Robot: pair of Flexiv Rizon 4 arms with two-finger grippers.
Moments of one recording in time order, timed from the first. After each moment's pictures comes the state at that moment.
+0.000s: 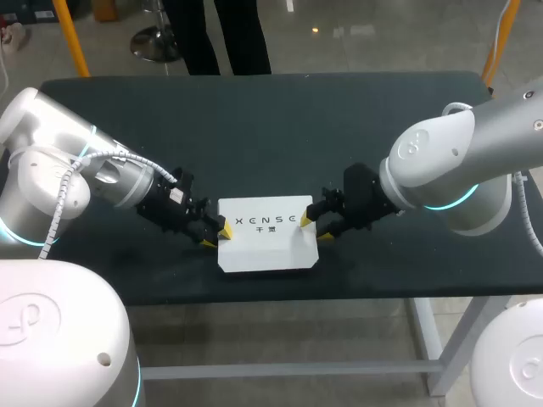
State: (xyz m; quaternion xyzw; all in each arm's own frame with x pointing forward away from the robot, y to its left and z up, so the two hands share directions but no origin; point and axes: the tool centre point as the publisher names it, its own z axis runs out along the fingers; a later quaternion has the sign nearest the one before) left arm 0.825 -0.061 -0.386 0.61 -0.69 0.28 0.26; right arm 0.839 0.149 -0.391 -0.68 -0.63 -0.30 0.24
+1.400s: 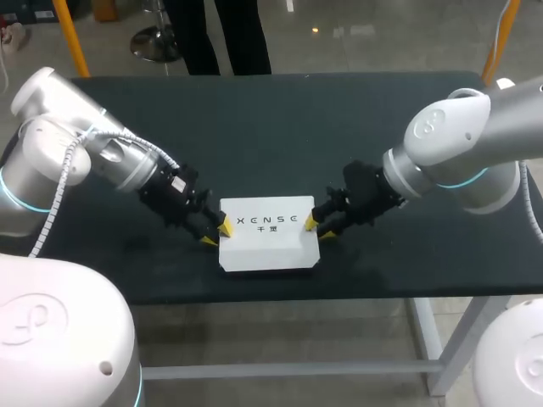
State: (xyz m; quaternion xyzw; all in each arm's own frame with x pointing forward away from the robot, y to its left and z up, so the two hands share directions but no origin) left arm 0.827 -0.062 -0.381 0.61 -0.69 0.22 0.32; right arm 0.837 0.142 -0.393 -0.64 -0.66 -0.28 0.28
